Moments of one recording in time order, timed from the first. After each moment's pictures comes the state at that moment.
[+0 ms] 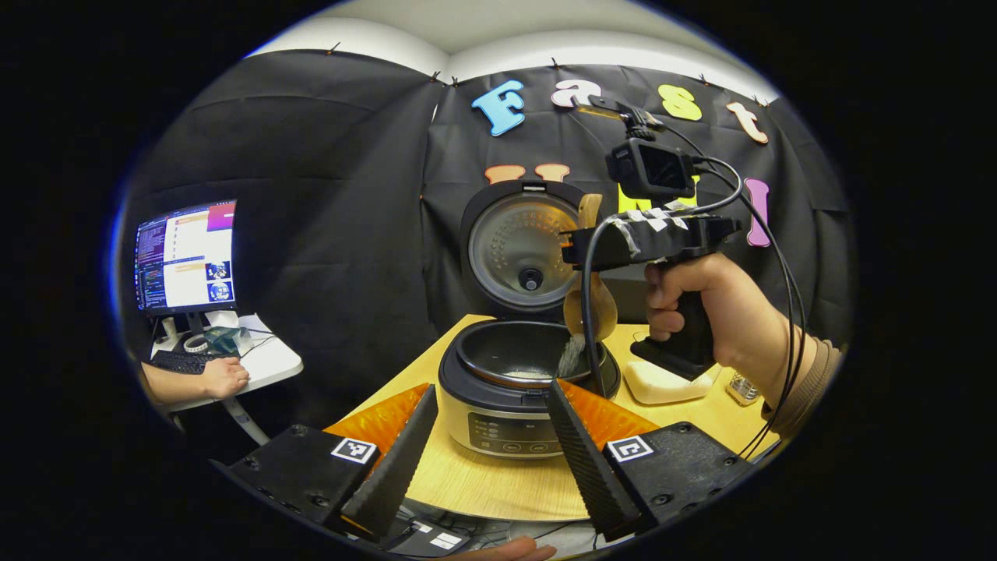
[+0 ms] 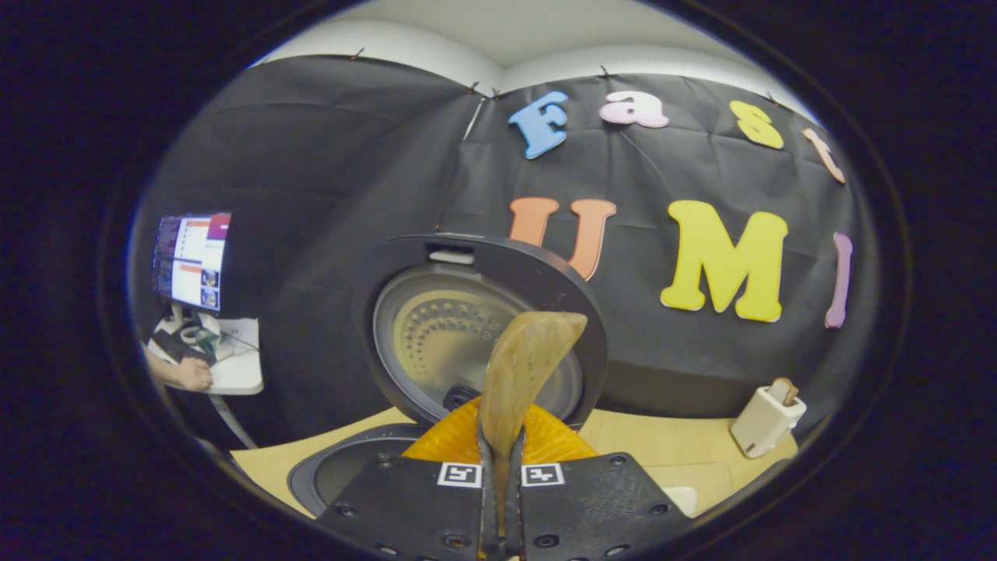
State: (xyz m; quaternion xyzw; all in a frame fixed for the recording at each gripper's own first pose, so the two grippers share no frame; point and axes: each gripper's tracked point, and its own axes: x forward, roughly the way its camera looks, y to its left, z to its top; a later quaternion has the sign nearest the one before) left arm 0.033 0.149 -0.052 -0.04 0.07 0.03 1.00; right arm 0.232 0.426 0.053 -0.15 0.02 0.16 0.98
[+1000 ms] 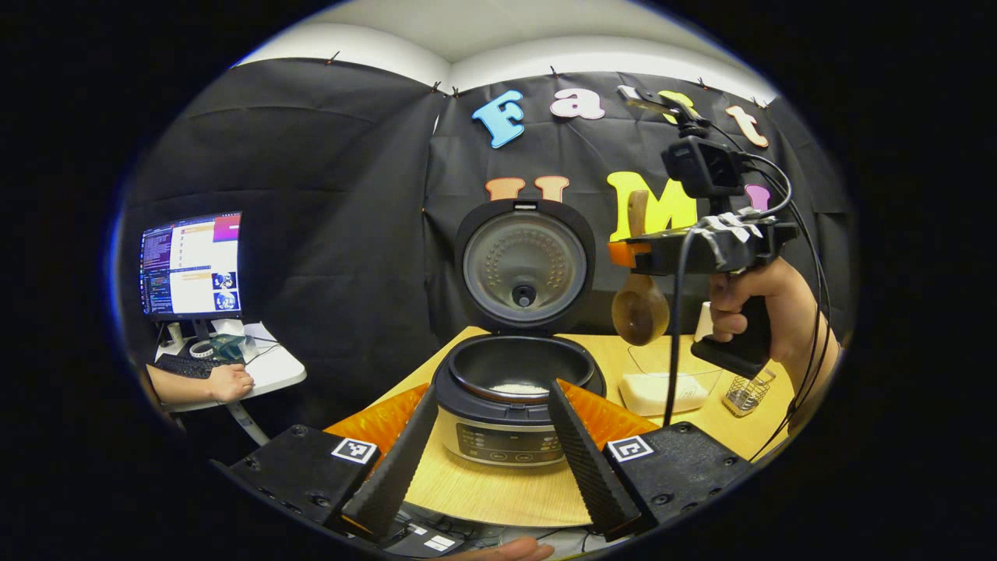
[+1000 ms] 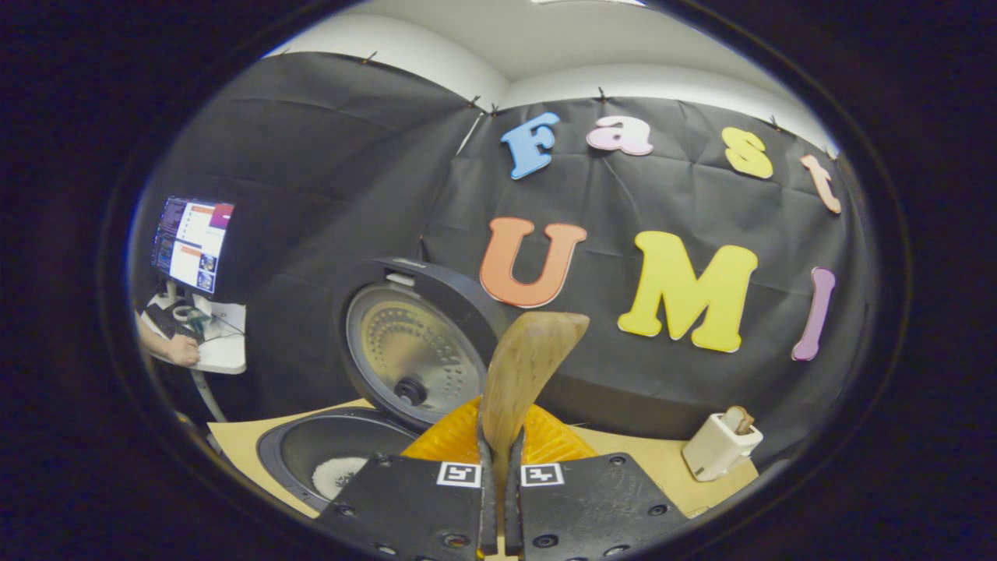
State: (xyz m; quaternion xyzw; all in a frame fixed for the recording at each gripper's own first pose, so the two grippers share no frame) left arm 0.029 0.127 -0.025 -0.05 0.05 0.04 1.00; right arm 0.193 0.325 0.102 -0.14 -0.01 0.11 0.98
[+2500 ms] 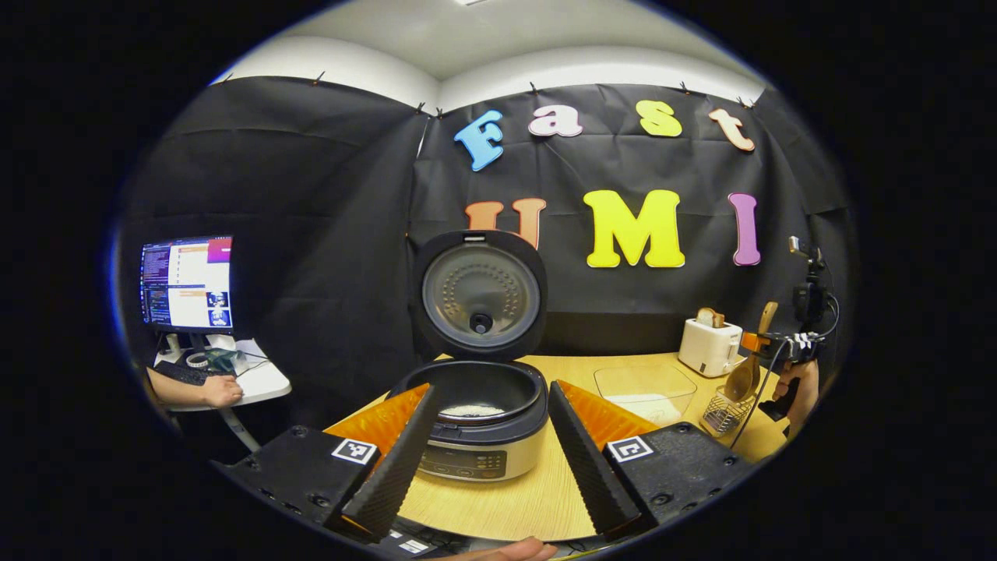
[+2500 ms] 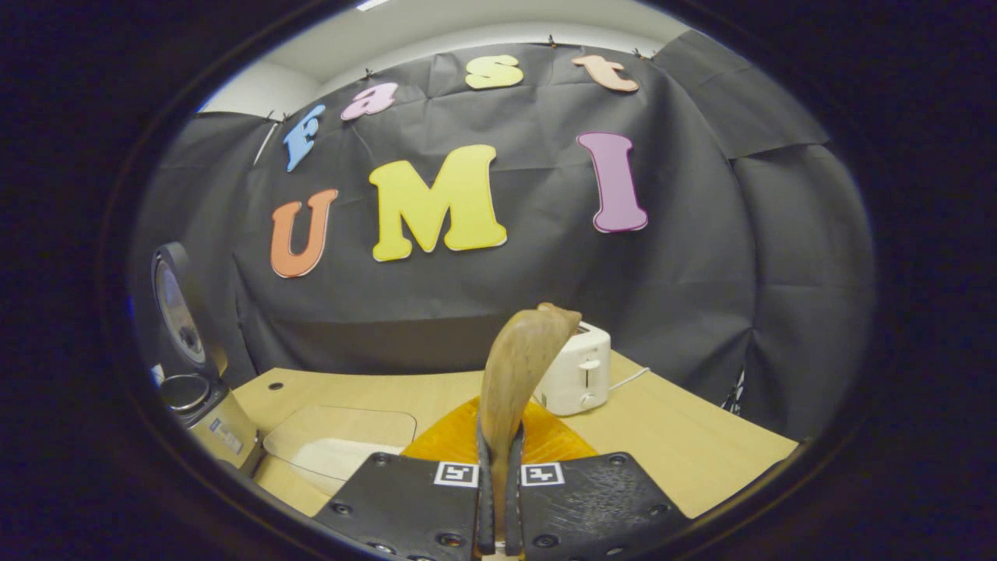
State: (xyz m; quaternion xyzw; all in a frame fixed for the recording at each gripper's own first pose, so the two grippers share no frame) left arm 0.033 0.071 0.004 -0.04 0.01 0.05 1.00; right arm 0.208 -0.048 -0.018 0.06 0.03 -0.10 0.99
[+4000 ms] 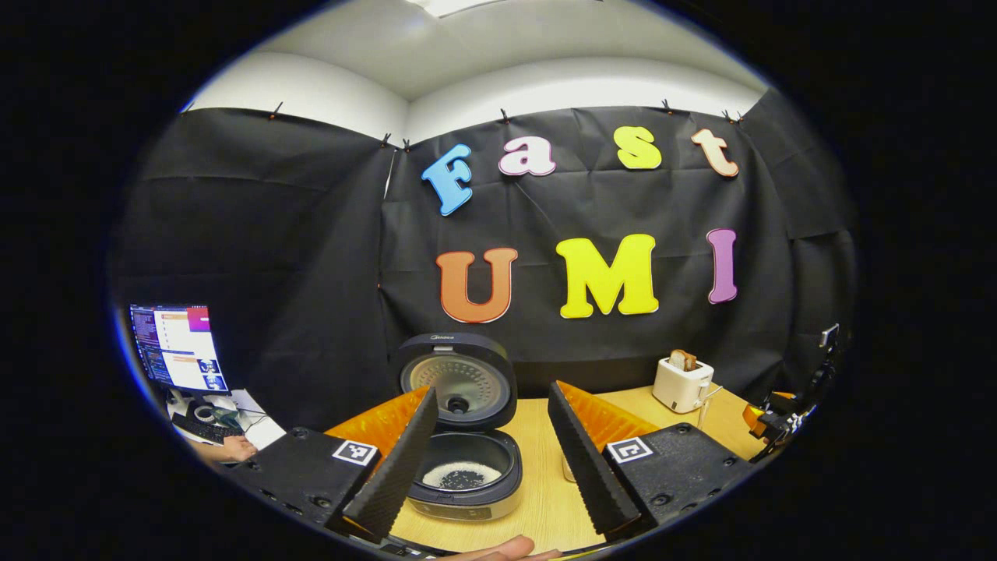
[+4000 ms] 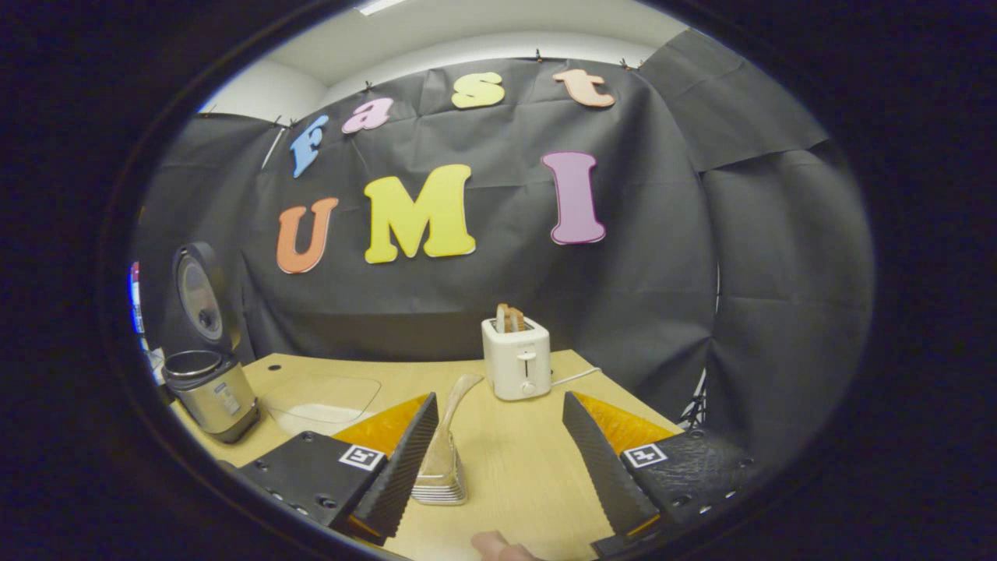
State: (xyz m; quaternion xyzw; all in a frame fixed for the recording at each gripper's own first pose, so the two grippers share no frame) left arm 0.041 0.043 0.167 0.00 -0.02 -0.01 1.00; right arm 0.081 -0.118 -0.019 0.03 0.03 -0.10 0.99
